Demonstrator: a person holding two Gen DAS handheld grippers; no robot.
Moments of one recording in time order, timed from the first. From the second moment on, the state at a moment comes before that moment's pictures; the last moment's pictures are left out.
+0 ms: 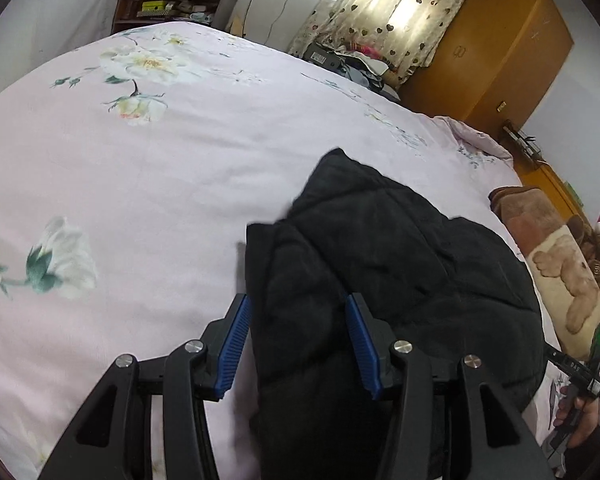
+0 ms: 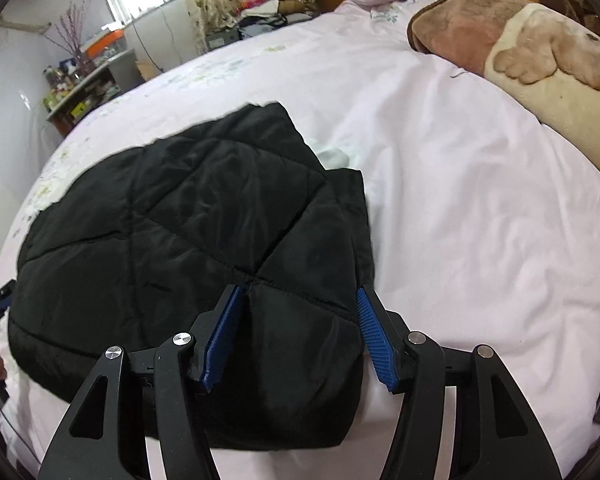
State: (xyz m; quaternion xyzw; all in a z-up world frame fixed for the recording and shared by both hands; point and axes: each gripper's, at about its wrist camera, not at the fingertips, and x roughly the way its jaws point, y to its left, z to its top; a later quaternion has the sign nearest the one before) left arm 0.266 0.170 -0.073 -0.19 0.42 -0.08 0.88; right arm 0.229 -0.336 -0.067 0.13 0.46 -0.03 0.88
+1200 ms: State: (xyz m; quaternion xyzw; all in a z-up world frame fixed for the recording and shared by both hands) left arm 0.311 0.160 -0.127 -0.21 0.46 -0.11 0.85; right arm 0.275 -0.373 -0.132 0.26 0.48 0.07 0.84
